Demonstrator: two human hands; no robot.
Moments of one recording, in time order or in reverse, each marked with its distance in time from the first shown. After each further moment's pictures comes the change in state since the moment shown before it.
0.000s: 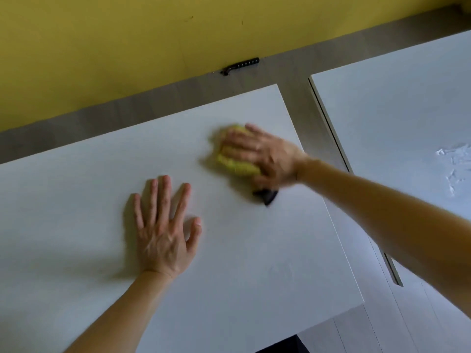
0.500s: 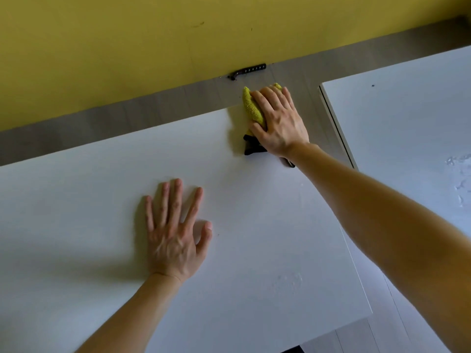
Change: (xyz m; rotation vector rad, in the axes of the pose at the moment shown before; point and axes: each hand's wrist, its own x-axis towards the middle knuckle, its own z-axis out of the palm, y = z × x) left_hand -0.002 -0.002 0.000 0.019 -0.030 0.000; right_hand 0.047 0.035 -0.003 0.014 0.278 0.601
